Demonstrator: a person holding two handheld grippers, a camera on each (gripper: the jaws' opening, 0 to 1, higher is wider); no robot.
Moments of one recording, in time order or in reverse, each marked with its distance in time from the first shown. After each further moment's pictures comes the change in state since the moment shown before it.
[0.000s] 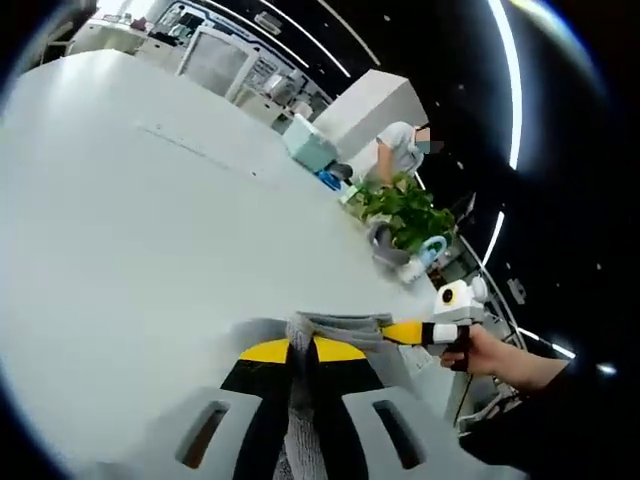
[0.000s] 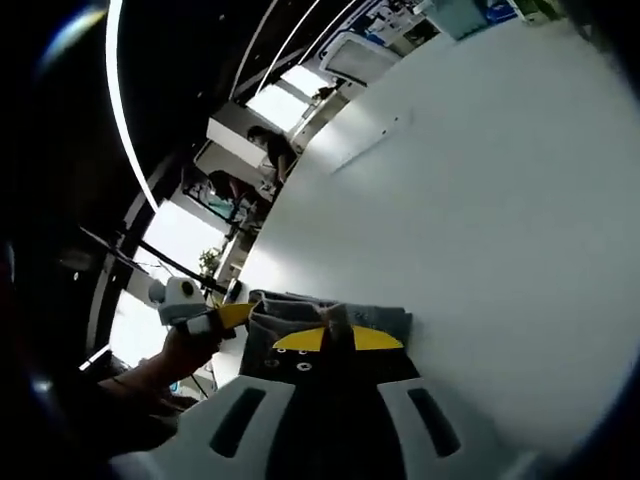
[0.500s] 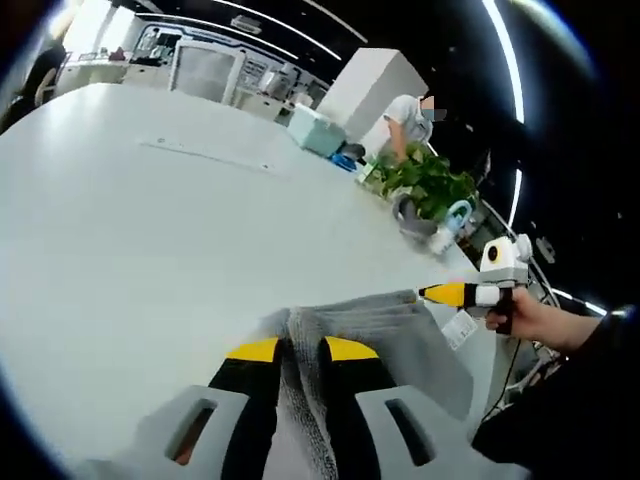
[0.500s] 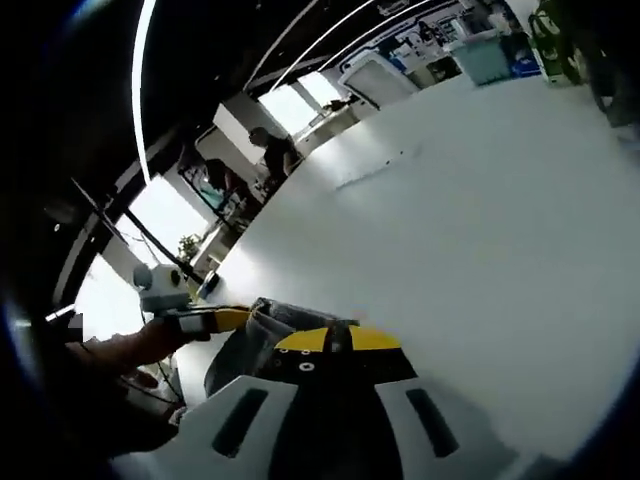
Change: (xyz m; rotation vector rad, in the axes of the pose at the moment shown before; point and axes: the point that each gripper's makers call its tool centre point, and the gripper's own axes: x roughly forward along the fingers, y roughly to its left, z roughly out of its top) left arm 0.005 0.028 -0.012 0.122 0.048 0.111; right arm -0.024 0.006 0.031 -0.182 -0.146 0.000
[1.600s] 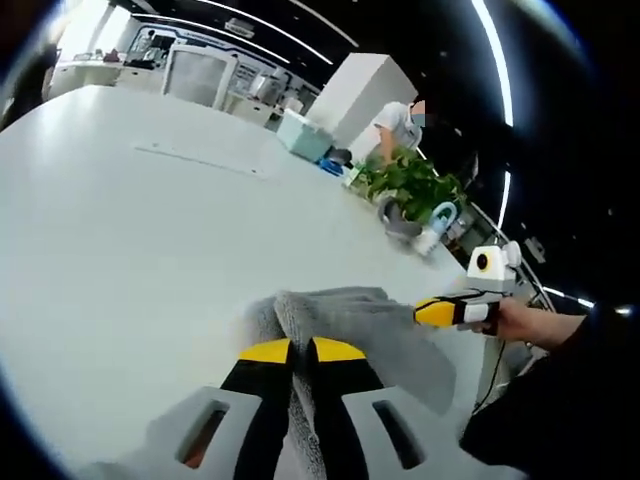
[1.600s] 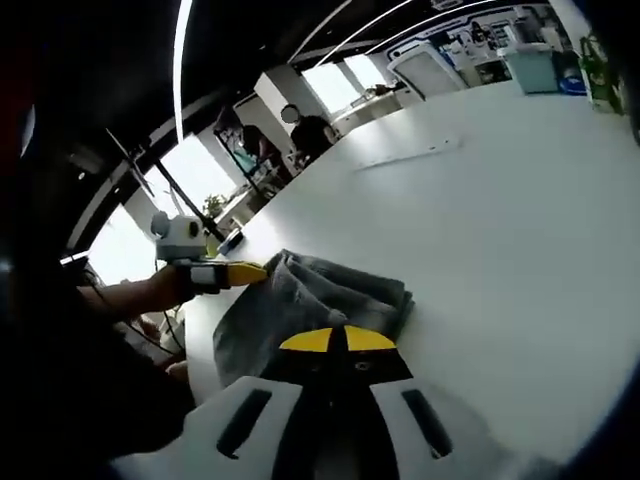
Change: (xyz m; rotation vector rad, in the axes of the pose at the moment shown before) left arm -0.019 -0.016 -0.003 0.033 -0.036 -0.051; right arm -0.002 0.010 -0.047 -0.178 0.179 0.044
